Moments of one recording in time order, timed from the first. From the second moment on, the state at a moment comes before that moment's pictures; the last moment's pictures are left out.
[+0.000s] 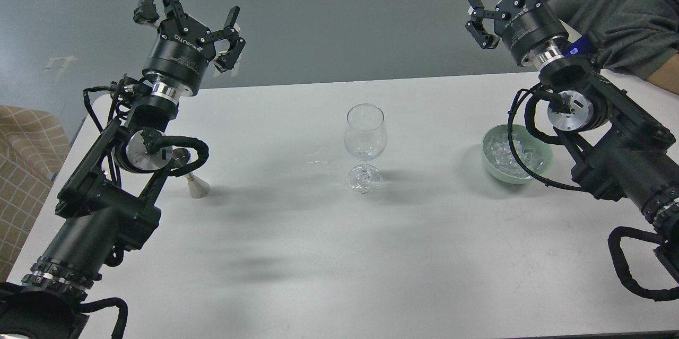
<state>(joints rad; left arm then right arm) -0.61 0.21 -1.21 -1.06 0.32 -0.26 -0.23 0.86 -0.19 0.96 0.64 -0.36 0.37 0.36</state>
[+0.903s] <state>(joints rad) -0.60 0.20 -1.21 -1.06 0.29 -0.26 -0.23 0.86 -0.19 0.96 0.64 -0.36 0.36 0.36</state>
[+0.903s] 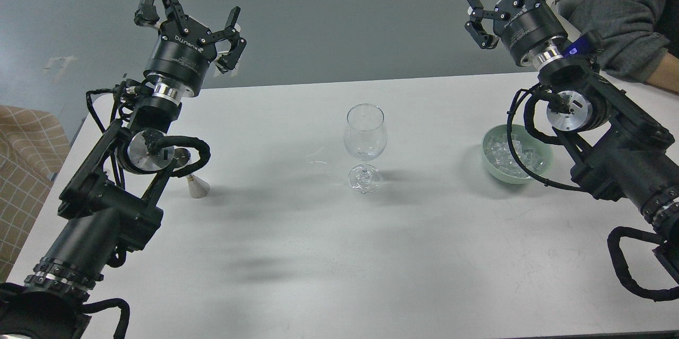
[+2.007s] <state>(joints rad) 0.23 0.49 -1.70 -1.72 -0.19 -0.20 0.20 0.86 -0.20 0.95 0.64 -0.36 0.36 0.36</state>
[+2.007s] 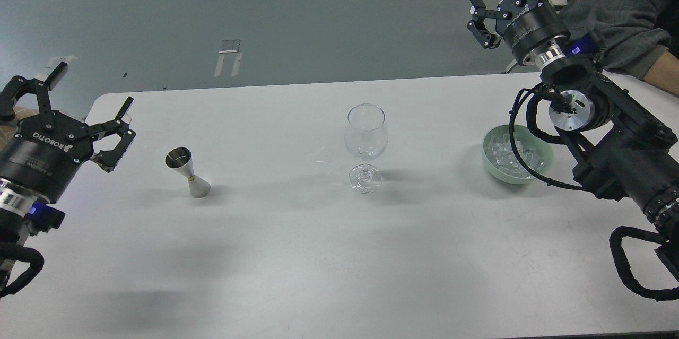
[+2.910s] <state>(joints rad) 0.21 0.09 -1.63 -1.56 -0.05 0.06 0.22 0.86 -0.21 0.95 0.64 -0.36 0.36 0.36</state>
